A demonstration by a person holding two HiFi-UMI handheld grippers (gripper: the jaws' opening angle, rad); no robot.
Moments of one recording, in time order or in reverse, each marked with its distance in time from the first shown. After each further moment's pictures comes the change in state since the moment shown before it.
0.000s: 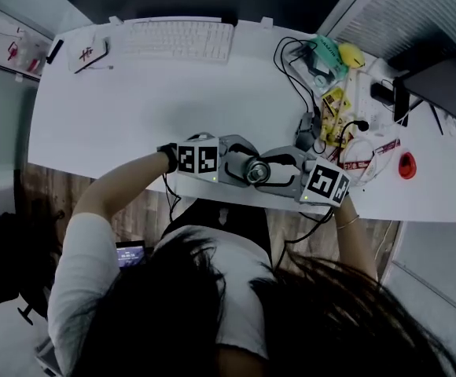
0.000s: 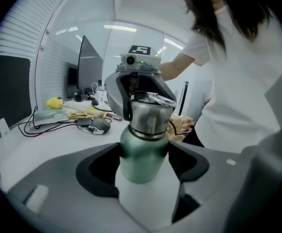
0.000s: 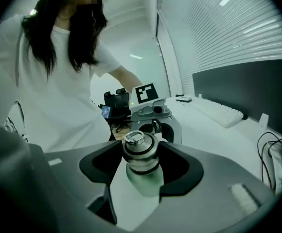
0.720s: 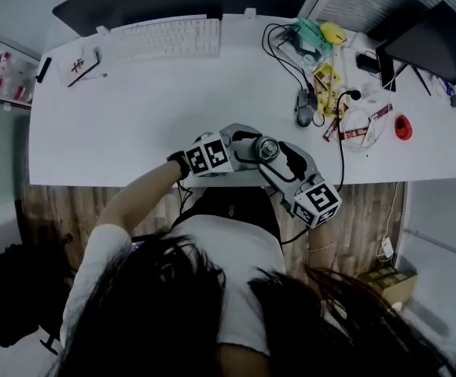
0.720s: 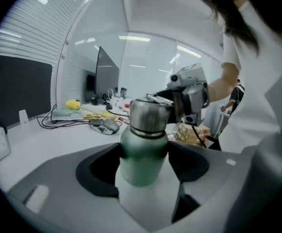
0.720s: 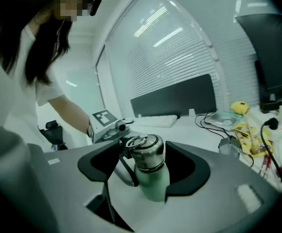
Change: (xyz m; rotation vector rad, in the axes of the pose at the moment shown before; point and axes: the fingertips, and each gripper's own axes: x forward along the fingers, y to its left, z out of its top) left arm -0.002 0.002 -0.001 -0.097 -0.100 0.200; right arm -0.016 0.004 0.004 0.357 -0.384 -0.787
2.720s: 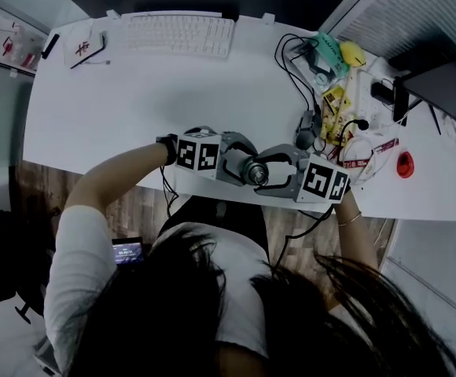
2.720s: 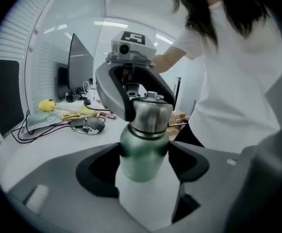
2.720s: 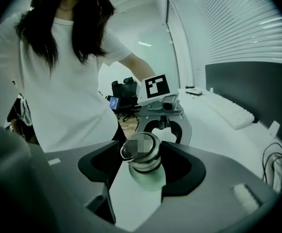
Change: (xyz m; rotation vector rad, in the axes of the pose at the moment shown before) left arm -0.009 -0.008 0.001 0.163 0.144 -0.269; right arm 0.012 0.019 -0.015 -0.447 0.533 0.864
